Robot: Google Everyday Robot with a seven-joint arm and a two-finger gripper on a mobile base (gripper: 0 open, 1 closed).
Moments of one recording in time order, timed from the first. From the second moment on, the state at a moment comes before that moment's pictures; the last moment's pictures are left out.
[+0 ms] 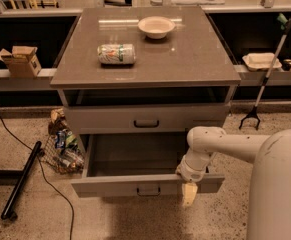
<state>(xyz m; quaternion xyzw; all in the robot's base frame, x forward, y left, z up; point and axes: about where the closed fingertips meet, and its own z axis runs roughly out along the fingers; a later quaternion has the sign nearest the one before) 0.504 -0.148 0.418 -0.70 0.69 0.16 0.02</state>
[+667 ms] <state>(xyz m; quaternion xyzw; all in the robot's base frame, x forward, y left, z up) 0.485 -0.154 0.416 -0.69 0.70 0.17 0.00</state>
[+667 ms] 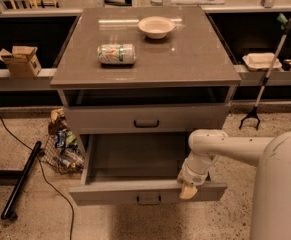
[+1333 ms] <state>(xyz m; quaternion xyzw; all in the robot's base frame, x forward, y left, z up) 0.479 -0.157 0.419 -0.69 0.71 0.16 0.00</state>
